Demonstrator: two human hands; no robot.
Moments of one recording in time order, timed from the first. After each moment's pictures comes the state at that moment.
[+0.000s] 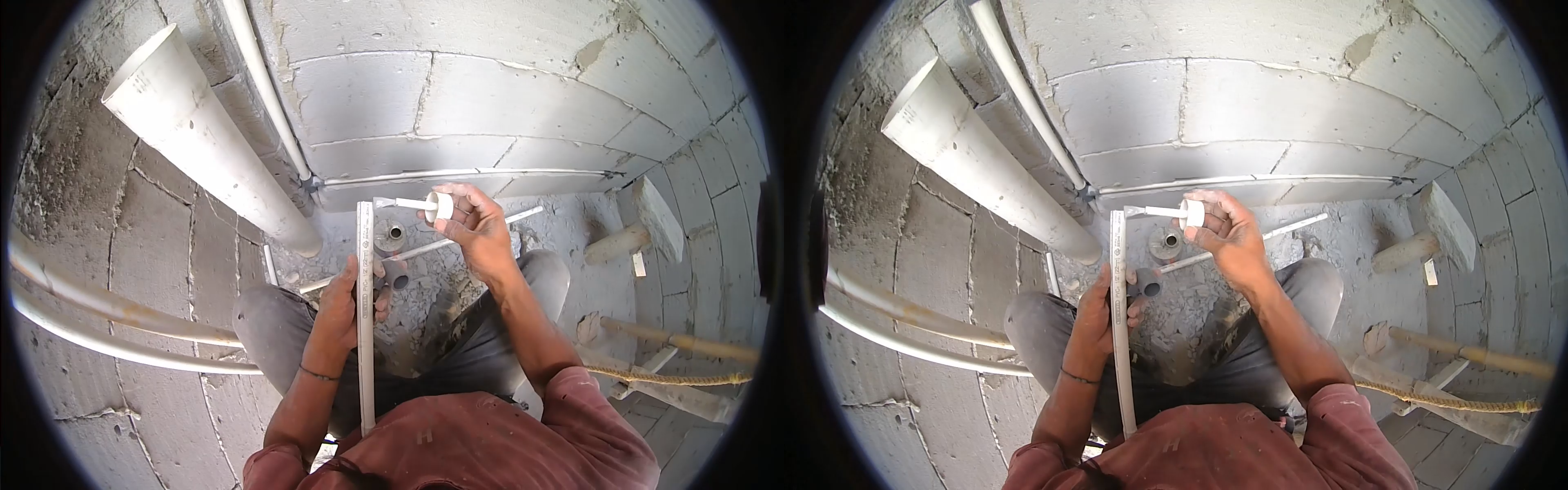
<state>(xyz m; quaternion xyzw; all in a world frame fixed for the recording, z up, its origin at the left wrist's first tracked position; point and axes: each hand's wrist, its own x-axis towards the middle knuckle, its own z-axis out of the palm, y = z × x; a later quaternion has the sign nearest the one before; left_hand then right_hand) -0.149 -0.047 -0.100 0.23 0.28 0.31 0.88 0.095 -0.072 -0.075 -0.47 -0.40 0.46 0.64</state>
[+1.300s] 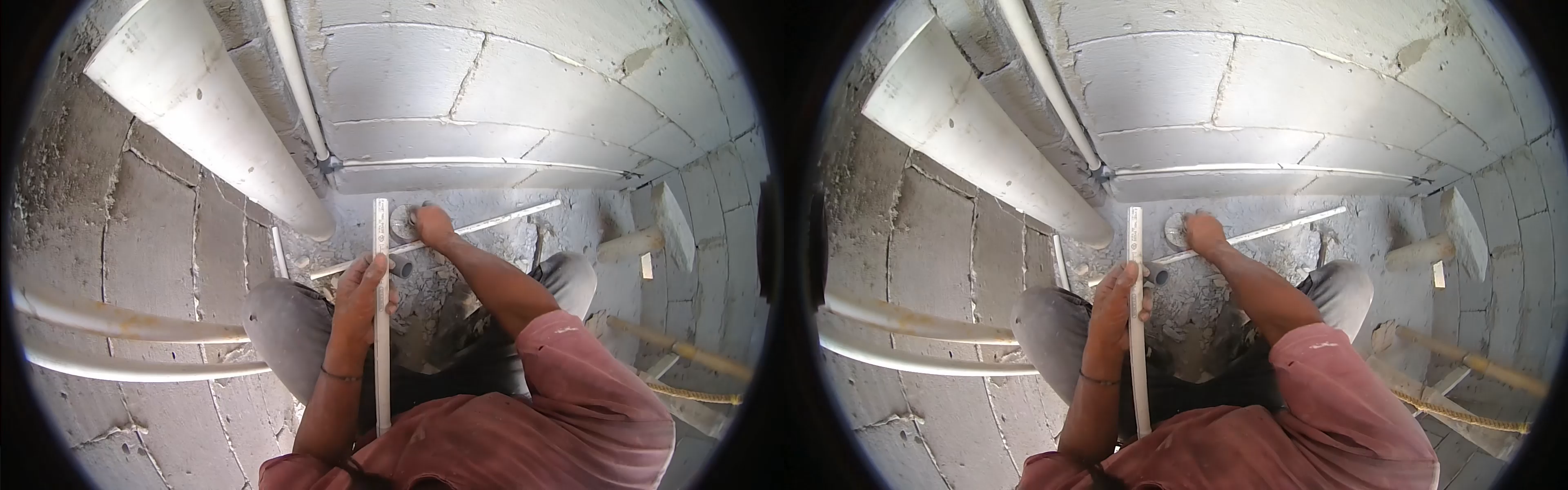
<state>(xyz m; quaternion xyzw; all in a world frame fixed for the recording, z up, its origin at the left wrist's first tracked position) -0.160 -0.038 -0.136 0.25 0.40 0.36 0.80 0.088 0.029 -0.330 -0.73 -0.65 0.19 0.06</state>
